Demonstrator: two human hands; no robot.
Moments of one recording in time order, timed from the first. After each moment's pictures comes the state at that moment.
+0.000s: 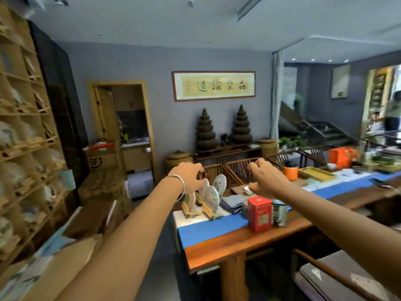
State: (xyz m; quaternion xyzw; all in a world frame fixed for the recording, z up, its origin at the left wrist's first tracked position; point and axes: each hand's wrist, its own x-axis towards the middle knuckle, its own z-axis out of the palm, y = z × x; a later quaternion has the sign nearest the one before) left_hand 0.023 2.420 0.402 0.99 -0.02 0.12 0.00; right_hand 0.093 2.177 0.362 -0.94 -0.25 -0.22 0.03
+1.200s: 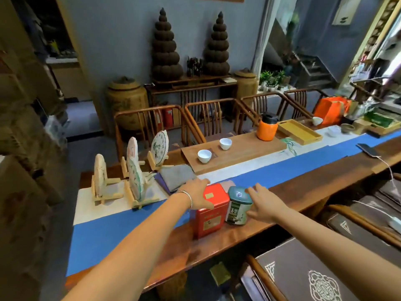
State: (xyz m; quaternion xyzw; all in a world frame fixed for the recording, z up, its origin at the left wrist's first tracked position) left_hand 0.579 2.242 0.111 0.98 -0.09 -0.12 0.13; right_hand 0.573 2.001 0.115 -0.98 -0.19 0.08 0.00
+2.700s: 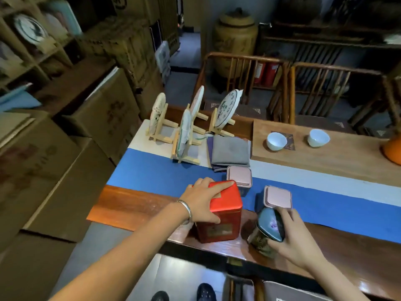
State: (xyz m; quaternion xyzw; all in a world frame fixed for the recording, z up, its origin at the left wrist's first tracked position) left_hand 0.567 2.249 0.036 0.97 0.13 -0.11 0.20; right_hand 0.692 1.989 0.018 -0.89 -0.37 0.19 0.19
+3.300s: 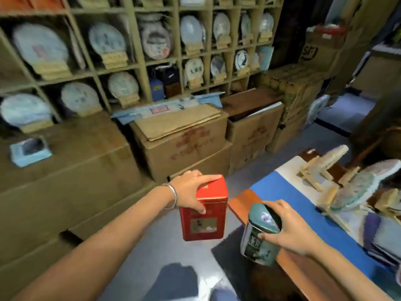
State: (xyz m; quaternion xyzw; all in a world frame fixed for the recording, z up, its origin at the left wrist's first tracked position) left_hand 0.143 2.379 0.115 0.86 0.47 -0.02 0.19; right_hand 0.442 2.274 0.094 -0.62 -0.73 0.24 0.11
